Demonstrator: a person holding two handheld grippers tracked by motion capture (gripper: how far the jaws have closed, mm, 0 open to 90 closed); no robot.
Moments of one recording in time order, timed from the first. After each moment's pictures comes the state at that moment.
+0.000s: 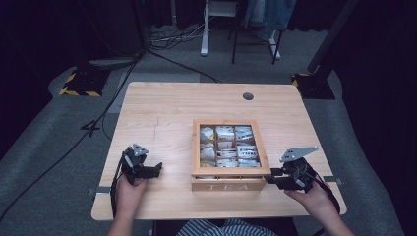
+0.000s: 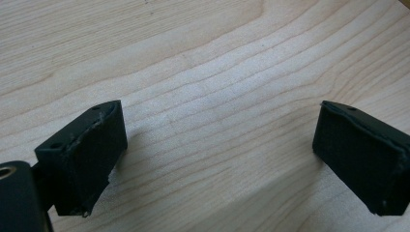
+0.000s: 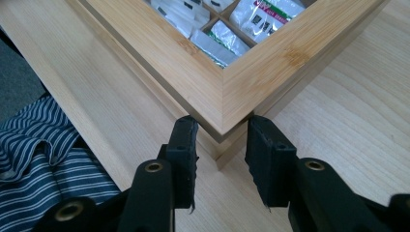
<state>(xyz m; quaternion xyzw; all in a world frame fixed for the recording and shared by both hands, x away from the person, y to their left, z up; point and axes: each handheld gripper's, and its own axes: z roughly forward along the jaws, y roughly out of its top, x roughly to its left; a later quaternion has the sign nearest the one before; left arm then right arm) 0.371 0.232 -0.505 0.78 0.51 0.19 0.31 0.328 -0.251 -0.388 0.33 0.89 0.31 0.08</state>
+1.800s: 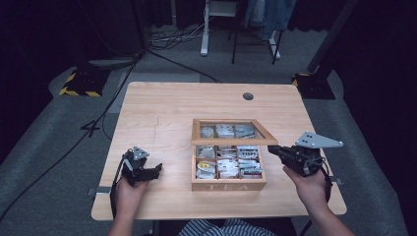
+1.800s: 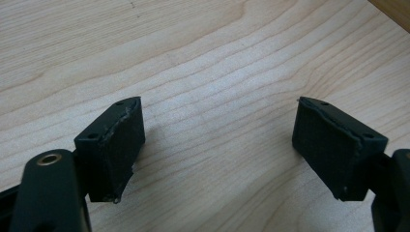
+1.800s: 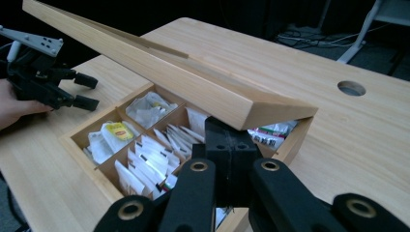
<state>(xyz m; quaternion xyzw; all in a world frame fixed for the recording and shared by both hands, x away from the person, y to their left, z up) 0.361 0.229 -0.504 0.78 0.50 0.19 0.32 0.337 -0.251 -0.350 0.35 0.78 0.48 0.19</state>
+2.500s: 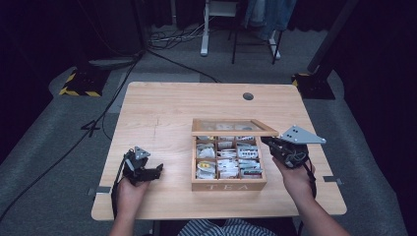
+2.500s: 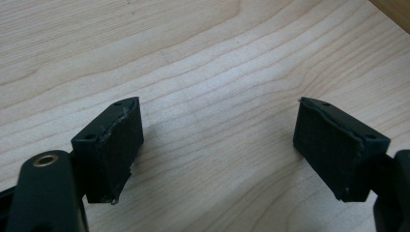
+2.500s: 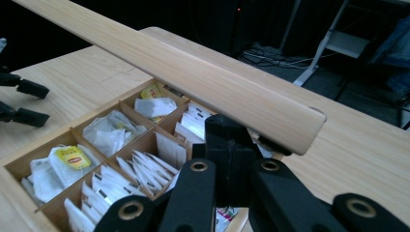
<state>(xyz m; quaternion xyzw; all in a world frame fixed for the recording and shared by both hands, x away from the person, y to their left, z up) 0.360 0.223 -0.502 0.78 0.50 0.18 0.31 0.352 -0.220 -0.350 0.34 0.77 0.46 0.28</state>
